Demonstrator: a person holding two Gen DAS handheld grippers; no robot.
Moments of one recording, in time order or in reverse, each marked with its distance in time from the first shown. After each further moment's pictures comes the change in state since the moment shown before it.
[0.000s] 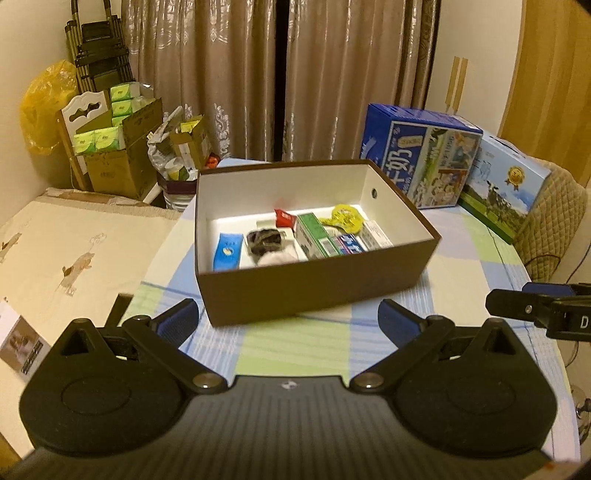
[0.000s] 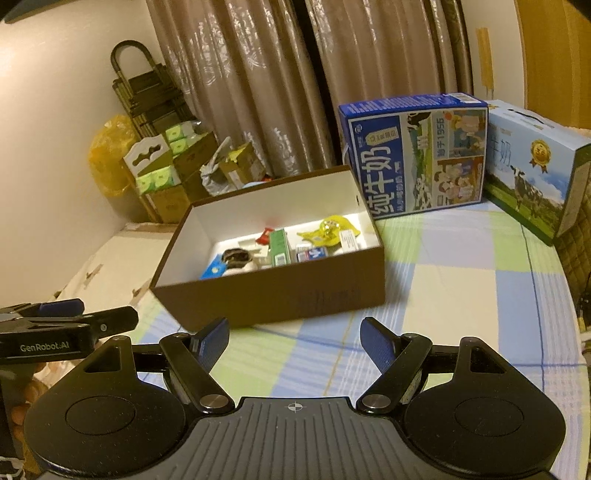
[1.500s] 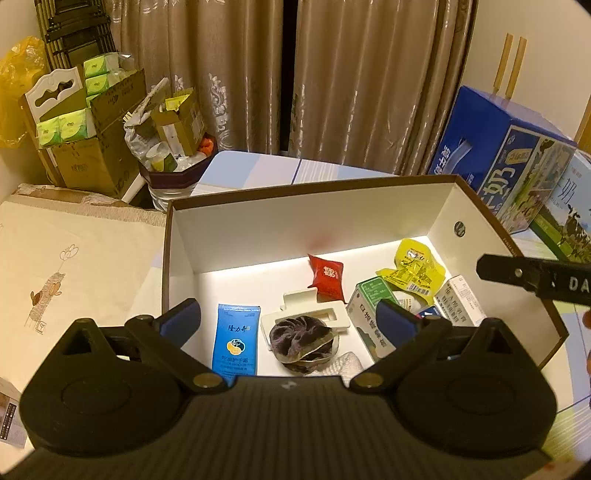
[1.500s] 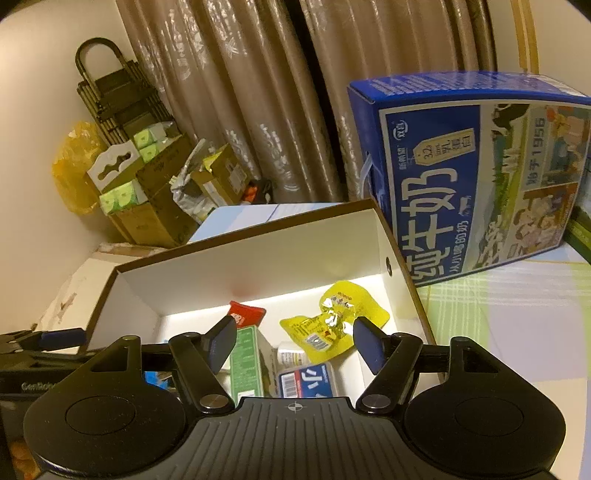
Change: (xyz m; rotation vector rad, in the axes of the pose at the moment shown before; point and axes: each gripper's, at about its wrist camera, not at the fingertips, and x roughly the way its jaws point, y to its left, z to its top) left arm 0.231 0.056 0.116 0.003 0.100 -0.007; right arm 0.227 -0.040 0.125 0.054 0.009 0.010
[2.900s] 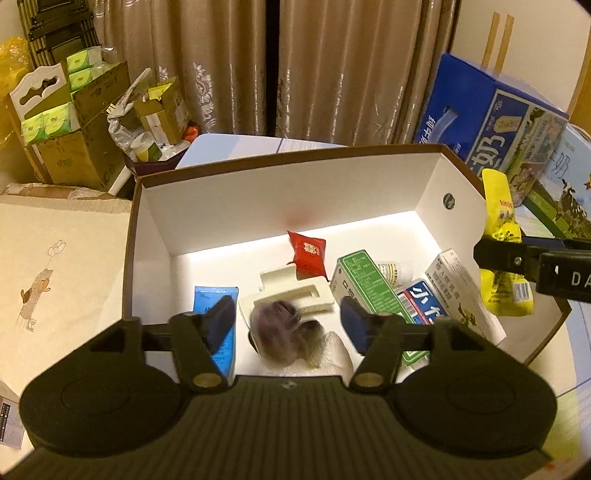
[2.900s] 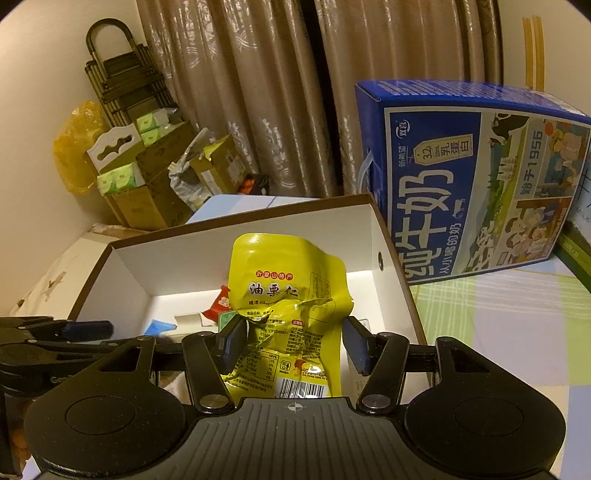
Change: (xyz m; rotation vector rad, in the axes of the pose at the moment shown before) left arm 0.018 -0.016 -0.015 0.039 0.042 -0.019; right arm 0.005 0.002 -0.010 -0.098 0.012 -0.051
